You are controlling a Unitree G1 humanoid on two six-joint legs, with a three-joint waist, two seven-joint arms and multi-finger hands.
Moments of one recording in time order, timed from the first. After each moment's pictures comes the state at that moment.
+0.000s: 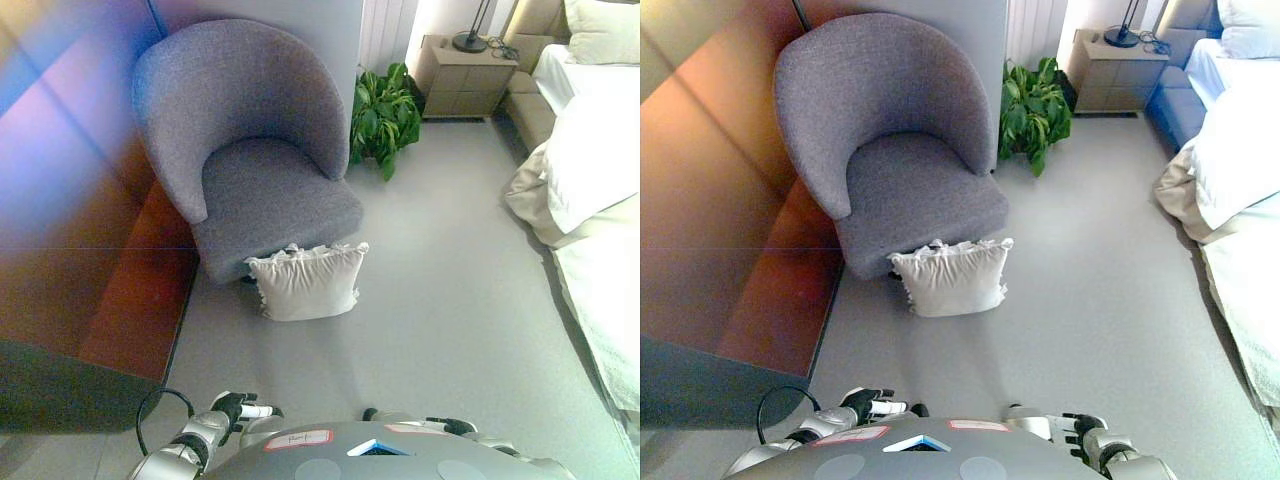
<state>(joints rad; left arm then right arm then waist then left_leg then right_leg) 0.00 0.24 -0.31 1.25 -0.04 0.08 -0.09 0.04 -0.25 0.19 1.32 0.18 0.15 0.03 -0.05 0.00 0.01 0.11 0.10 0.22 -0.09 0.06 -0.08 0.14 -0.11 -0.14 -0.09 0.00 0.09</state>
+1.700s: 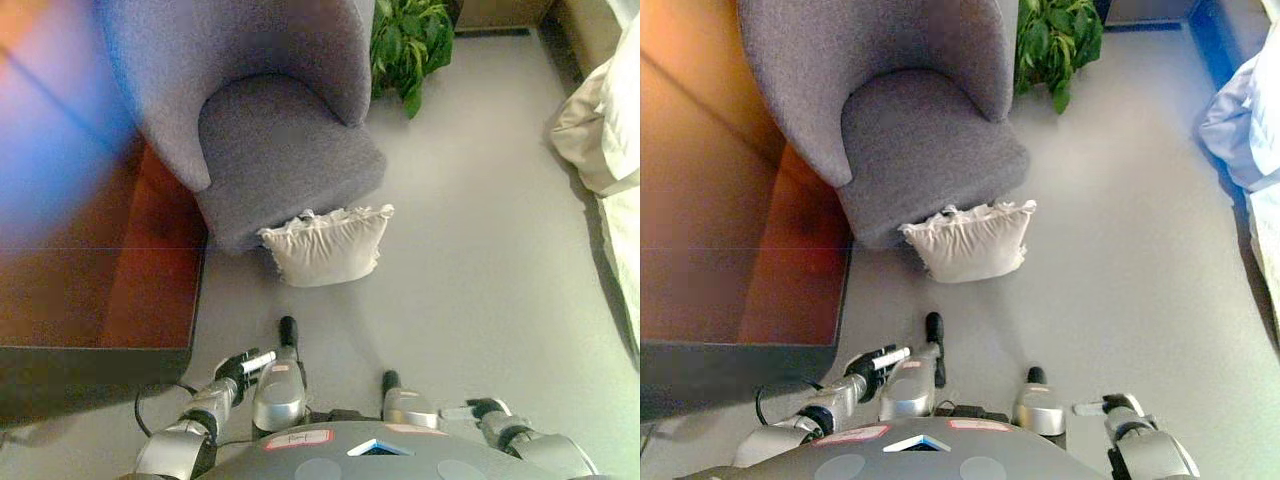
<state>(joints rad) -0.08 0.22 -0.08 1.26 -0.29 0.00 -0.08 -0.05 -0.24 0.21 1.40 -0.03 0.14 -0.09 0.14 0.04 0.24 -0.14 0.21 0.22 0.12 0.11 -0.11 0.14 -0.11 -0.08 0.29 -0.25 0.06</state>
